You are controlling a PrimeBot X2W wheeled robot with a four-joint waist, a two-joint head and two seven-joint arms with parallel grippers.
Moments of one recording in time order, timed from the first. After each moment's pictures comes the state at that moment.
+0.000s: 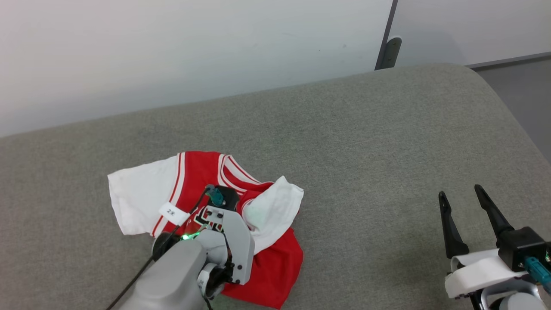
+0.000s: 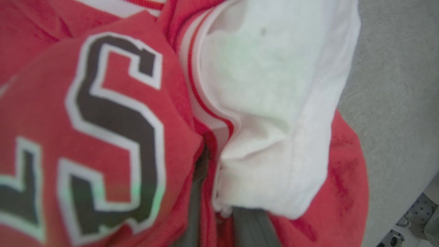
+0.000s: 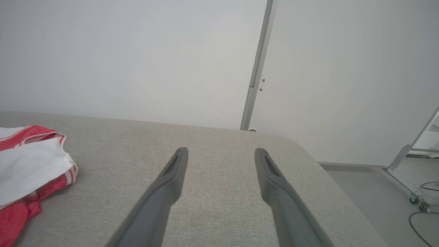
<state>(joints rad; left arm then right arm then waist) -0.63 0.22 -0.76 0.80 -0.76 0.02 0.45 -0.12 -0.14 0.00 0.19 0.03 0.13 -0.26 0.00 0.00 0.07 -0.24</state>
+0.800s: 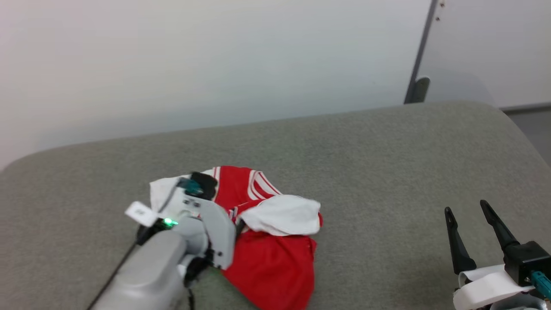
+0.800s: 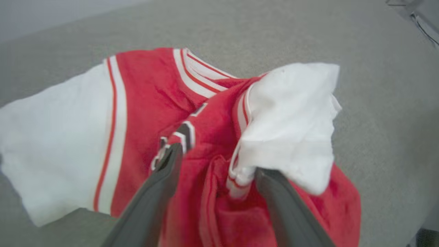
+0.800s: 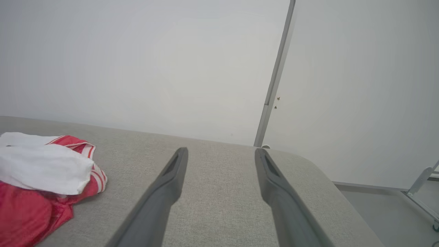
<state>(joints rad) -0.69 0.24 -0.75 0.90 -0.78 -0.11 0.22 -0.07 -0.17 0.01 0.19 0.04 0.13 -0.26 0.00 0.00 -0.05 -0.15</state>
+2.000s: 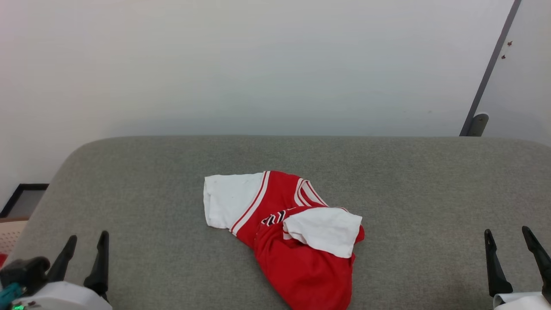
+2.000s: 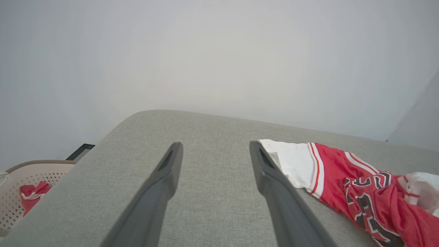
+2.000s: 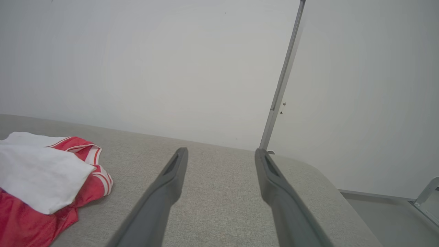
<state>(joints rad) -0.08 0.56 -0.21 0.35 -0.75 0.00 -0.26 0.04 -0.18 -0.13 0.16 0.03 0.13 -0.26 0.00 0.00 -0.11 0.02</state>
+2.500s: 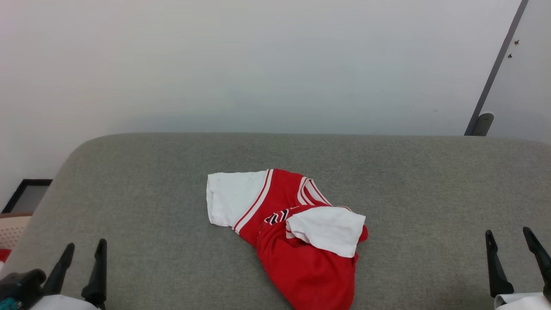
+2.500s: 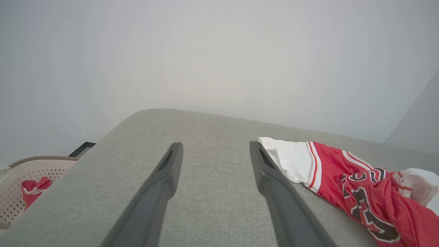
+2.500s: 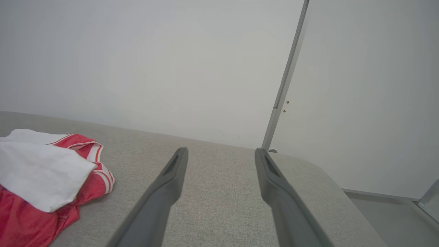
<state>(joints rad) 0.01 0.51 -0.11 0.29 -0.68 -0.04 -0.26 0.04 -0.19 -0.13 0.16 0.04 0.13 -0.26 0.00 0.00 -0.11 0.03</state>
